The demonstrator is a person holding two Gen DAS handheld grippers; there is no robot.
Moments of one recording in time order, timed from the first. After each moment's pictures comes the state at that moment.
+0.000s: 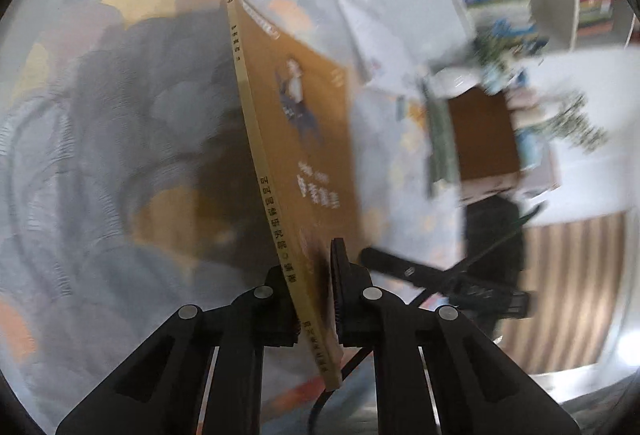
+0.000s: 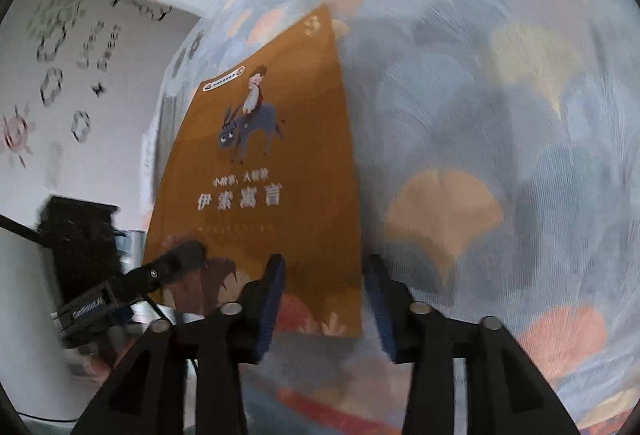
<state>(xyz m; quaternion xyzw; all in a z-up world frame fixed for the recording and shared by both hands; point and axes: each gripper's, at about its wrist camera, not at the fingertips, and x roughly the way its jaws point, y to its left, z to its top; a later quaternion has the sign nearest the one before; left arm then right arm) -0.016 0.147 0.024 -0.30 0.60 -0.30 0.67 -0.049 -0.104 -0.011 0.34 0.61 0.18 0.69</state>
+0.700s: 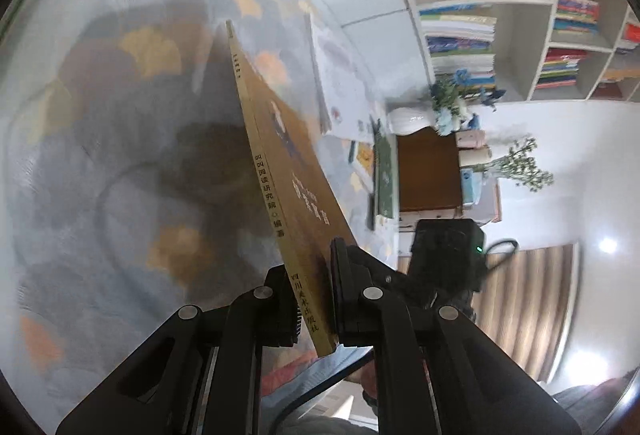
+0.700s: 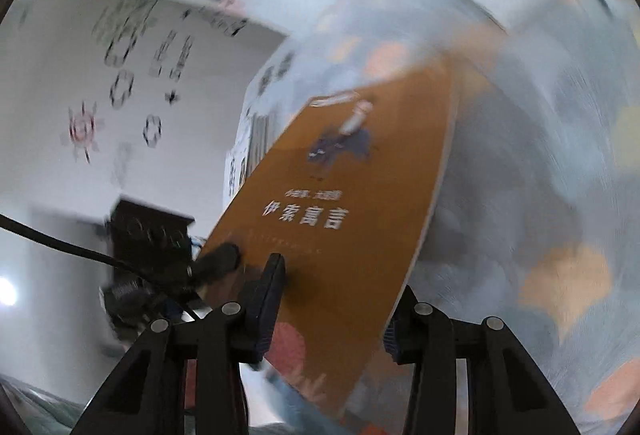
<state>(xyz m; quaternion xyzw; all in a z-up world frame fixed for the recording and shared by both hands) 0.002 0.194 0.056 -0.39 0.56 -0.33 0.65 -0.032 -0.056 0.043 0.34 0.52 0.28 0.73</state>
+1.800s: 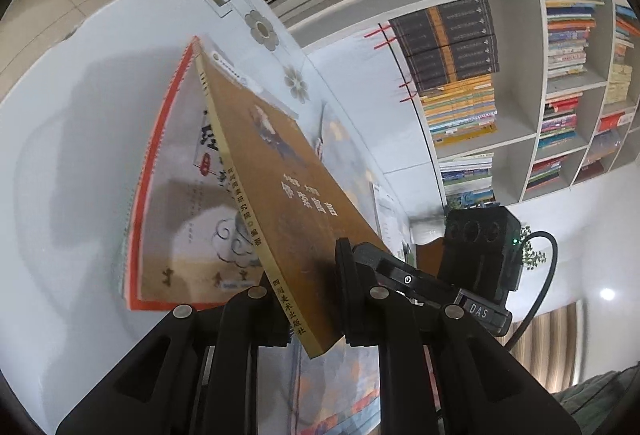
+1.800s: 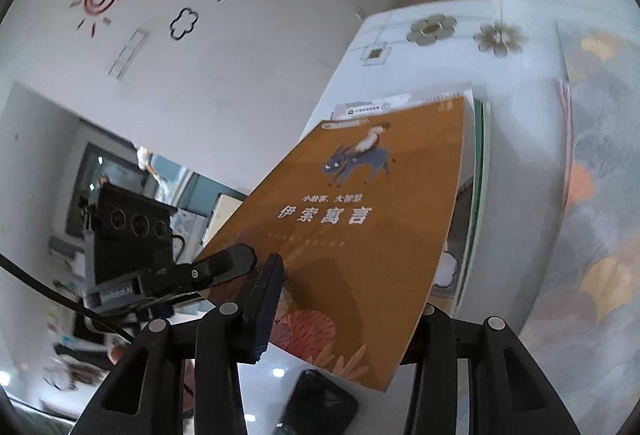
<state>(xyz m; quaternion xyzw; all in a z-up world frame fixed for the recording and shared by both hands) 0.043 0.469 0.068 -0.43 0.46 -0.23 0.74 0.092 0.262 0.077 0.19 0.54 0.37 0.73</state>
